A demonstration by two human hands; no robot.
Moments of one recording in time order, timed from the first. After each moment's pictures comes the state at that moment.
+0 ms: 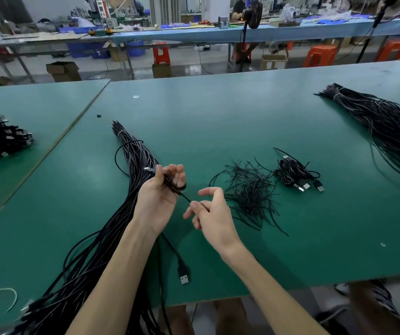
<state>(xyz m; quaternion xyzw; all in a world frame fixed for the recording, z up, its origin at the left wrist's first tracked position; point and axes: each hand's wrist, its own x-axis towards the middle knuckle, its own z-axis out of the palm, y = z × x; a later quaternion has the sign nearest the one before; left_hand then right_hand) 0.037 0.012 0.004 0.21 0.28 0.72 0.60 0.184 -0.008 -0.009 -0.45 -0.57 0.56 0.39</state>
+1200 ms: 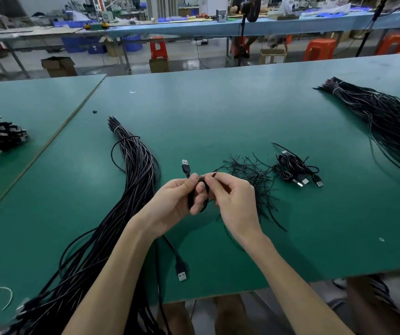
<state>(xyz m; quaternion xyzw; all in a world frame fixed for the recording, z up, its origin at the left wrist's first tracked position) 0.050 0.003 0.000 0.44 0.34 0.47 0.68 0.214 0.016 0.001 -0.42 -0.63 0.41 0.51</state>
